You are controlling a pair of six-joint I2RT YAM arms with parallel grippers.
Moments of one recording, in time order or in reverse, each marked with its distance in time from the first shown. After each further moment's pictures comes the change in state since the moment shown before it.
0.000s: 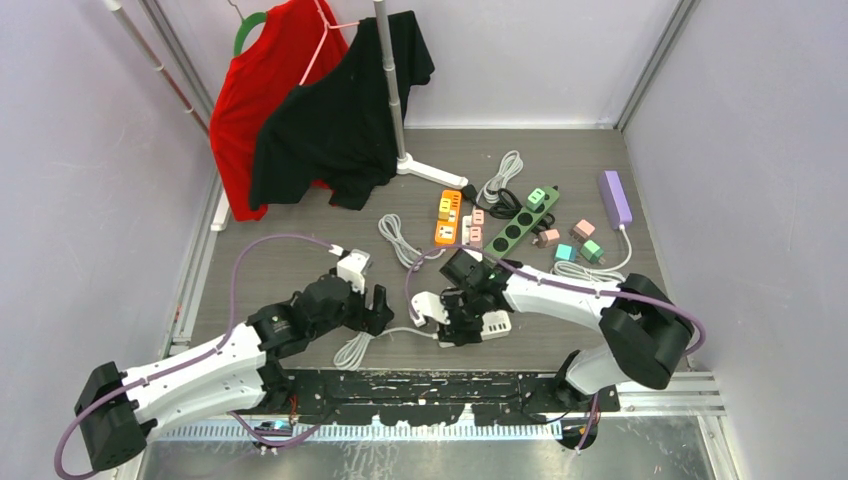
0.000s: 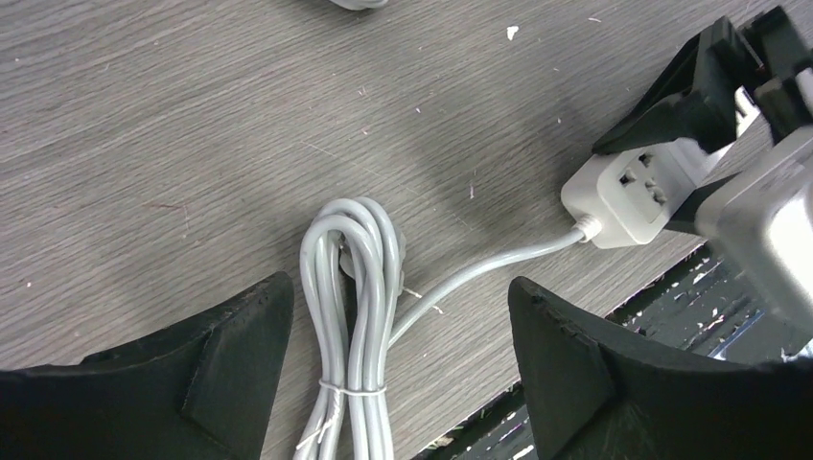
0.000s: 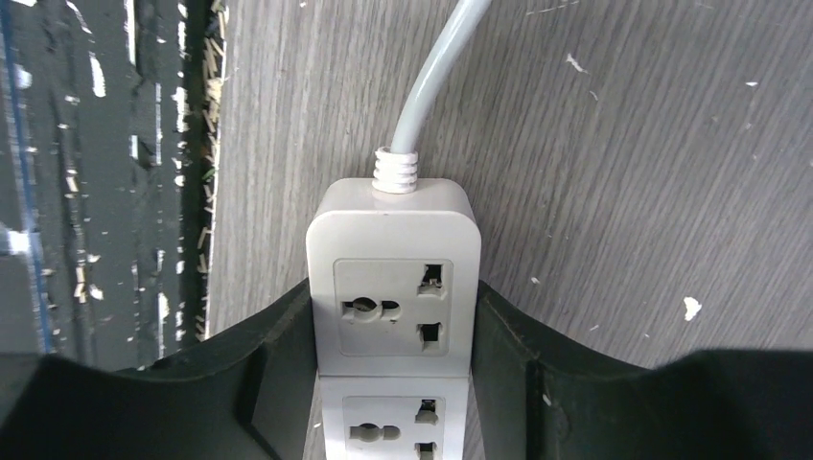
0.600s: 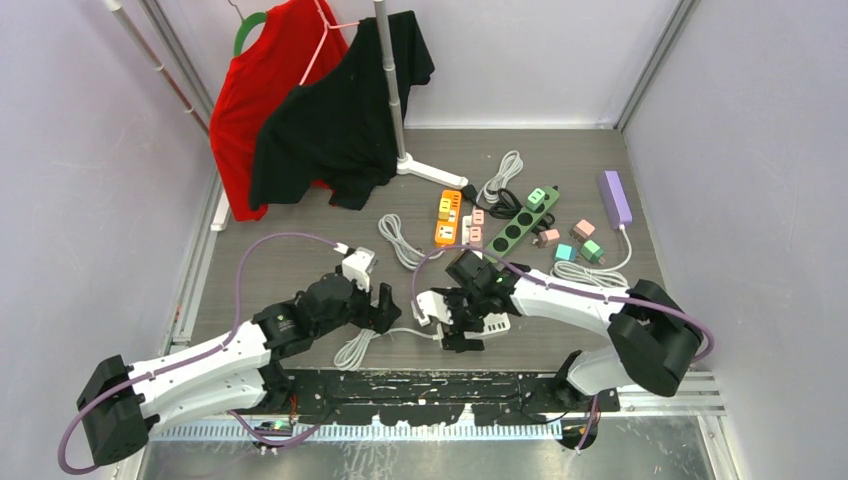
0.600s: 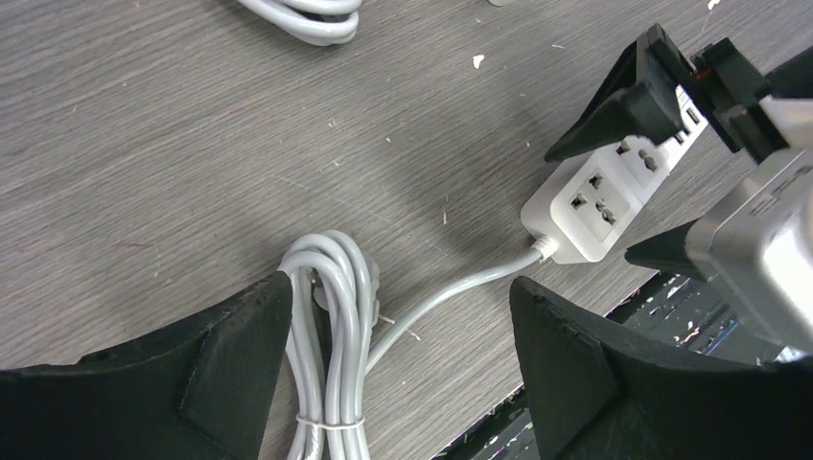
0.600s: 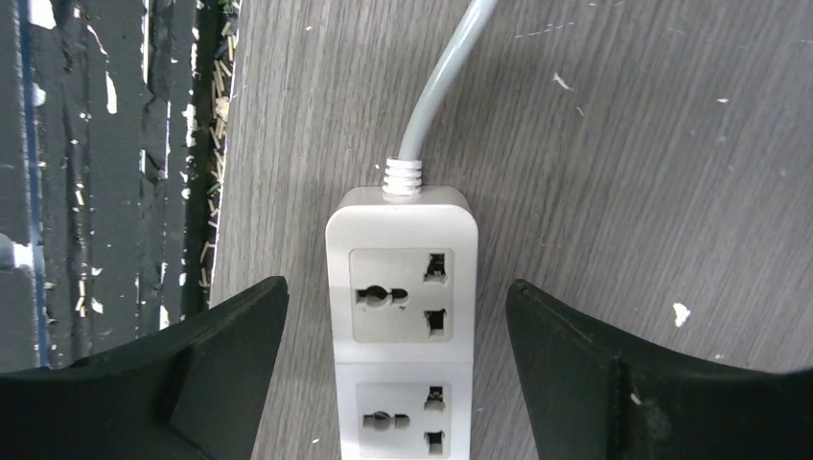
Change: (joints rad) left arm -0.015 0.034 -0.002 0.094 0.018 0.011; right arm -0.041 -0.064 -0.039 0.039 -0.085 0.000
